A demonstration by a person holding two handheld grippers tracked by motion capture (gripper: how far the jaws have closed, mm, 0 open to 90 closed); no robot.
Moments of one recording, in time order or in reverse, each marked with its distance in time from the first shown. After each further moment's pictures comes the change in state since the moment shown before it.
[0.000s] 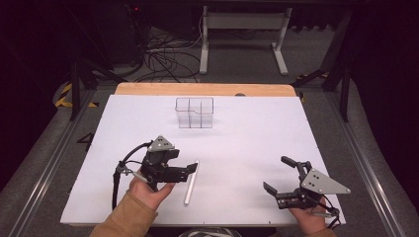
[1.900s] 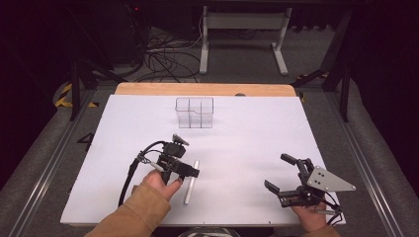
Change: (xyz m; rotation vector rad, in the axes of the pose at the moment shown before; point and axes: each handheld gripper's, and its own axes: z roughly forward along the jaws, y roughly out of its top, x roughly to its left) left arm 0.017 0.005 0.060 0.426 0.016 -0.255; right arm -0.006 0.007 -0.002 -0.080 0.063 0.030
